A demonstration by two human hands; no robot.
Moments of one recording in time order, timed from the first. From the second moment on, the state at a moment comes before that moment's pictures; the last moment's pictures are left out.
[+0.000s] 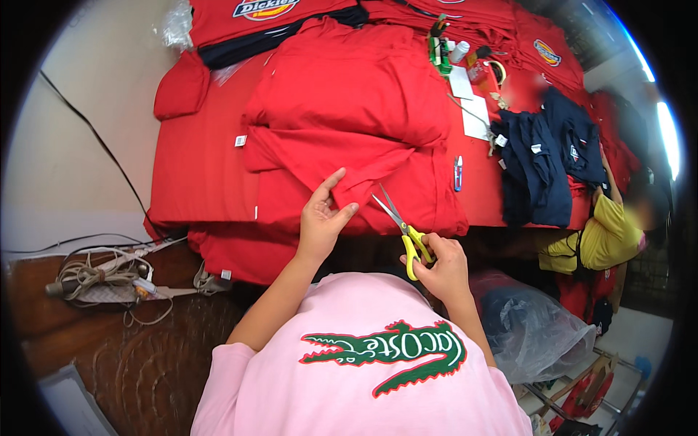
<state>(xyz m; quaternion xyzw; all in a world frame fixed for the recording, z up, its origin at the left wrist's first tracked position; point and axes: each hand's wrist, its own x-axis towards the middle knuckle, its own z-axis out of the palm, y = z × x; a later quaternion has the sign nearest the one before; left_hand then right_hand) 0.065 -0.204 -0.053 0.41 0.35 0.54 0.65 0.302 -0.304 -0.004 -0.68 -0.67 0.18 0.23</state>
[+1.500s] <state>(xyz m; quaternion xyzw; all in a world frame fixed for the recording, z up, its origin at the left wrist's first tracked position) 0.071 -0.220 -0.063 0.42 0.34 0.53 0.65 0.289 -0.301 -0.015 -0.63 -0.73 0.16 0.22</state>
